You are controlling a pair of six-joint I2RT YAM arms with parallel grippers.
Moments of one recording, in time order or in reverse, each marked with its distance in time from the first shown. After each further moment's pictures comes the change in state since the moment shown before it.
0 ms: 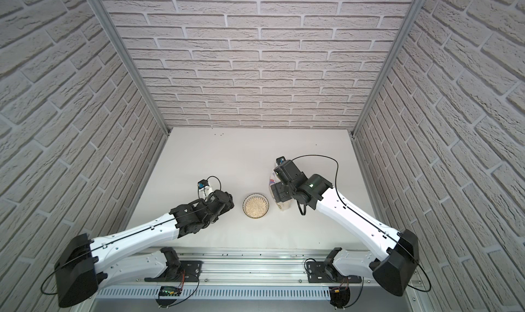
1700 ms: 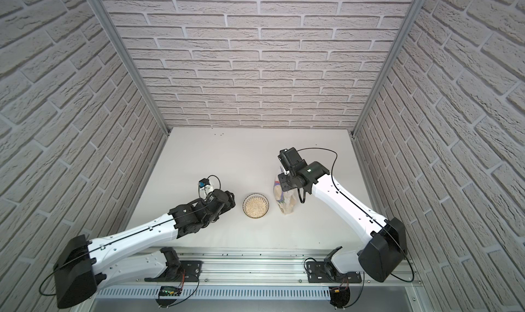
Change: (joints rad) left arm -0.002 -0.013 0.003 0.034 0.023 0.011; right arm -0.134 0.109 0.080 0.000 -0.099 -0.025
